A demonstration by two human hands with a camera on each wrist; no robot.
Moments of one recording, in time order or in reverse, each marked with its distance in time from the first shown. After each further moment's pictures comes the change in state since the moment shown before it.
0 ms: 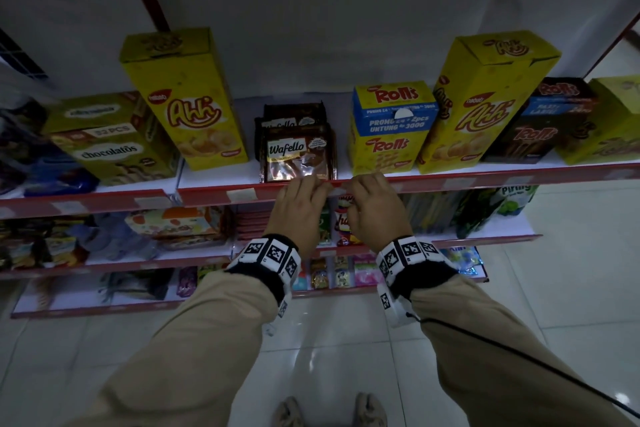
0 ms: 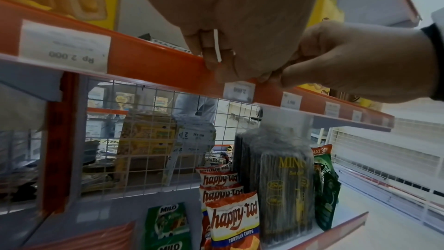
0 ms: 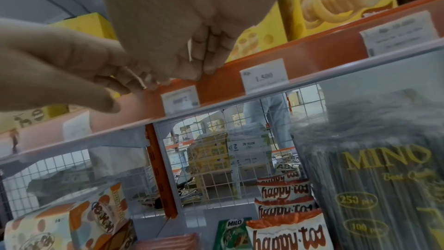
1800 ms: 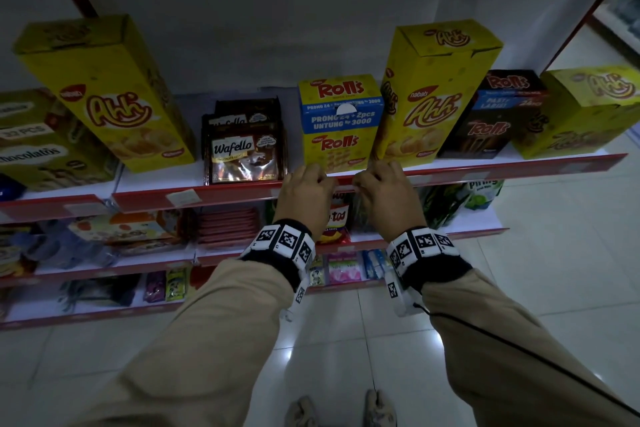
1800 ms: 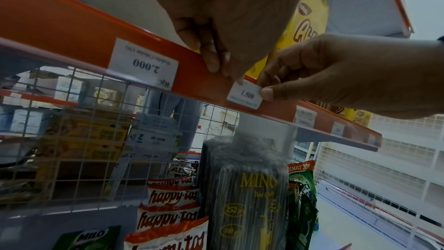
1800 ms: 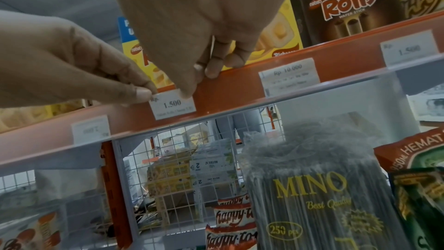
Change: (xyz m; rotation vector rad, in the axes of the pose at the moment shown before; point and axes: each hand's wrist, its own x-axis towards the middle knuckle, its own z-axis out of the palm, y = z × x) left_hand 0.058 0.080 0.011 -0.123 0.179 -0.016; right_hand -0.014 0.085 -0.038 -0.139 -0.016 0.082
